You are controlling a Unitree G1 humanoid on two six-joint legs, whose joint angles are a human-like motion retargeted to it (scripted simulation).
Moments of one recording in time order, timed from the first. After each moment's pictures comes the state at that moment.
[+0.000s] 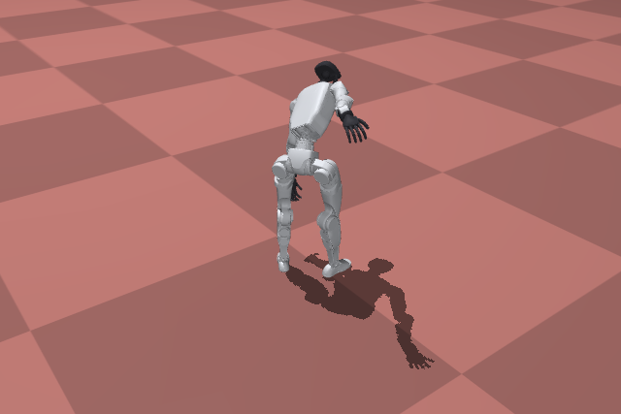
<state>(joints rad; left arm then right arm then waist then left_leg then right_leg) -0.69 0.59 0.34 1.41 0.07 0.00 -0.11 0.25 -0.55 -0.66 1.70 0.59 -0.33 0.41 -0.27 -0.30 0.52 -0.57 0.27 0.52 0.00 0.16 -0.08 -0.66 0.02 -0.31 -0.01 0.23 0.07</state>
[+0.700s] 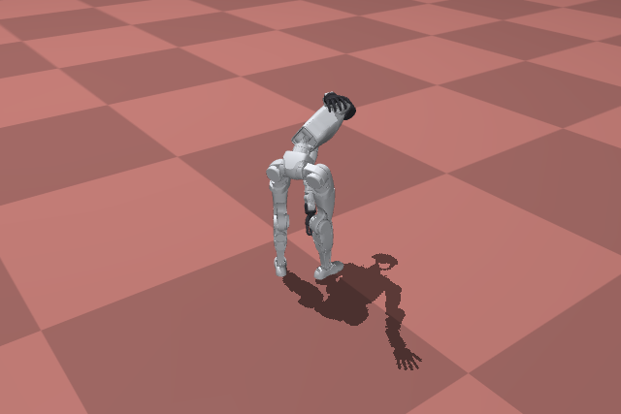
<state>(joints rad) -0.75 0.68 0.29 1.44 0.18 -0.03 -0.25 0.09 -0.55 -0.39 1.70 0.71 -0.40 0.29 -0.62 -0.50 0.52 -0.81 0.27 0.61 -0.07 0.19 -0.06 -0.97 0.09 -0.27 -0.01 0.25 0.06</state>
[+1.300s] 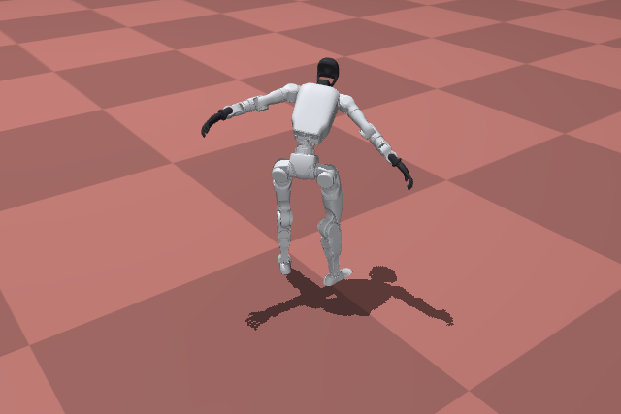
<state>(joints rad) 0.41 0.69 0.59 1.49 0.10 0.07 -0.20 -0.01 -0.85 -0.32 1.53 -0.01 -0.23 -0.05 0.04 0.11 0.52 -0.58 0.11 0.32 0.06 0.15 -0.04 -0.45 -0.16 -0.53 -0.01 0.13 0.11</state>
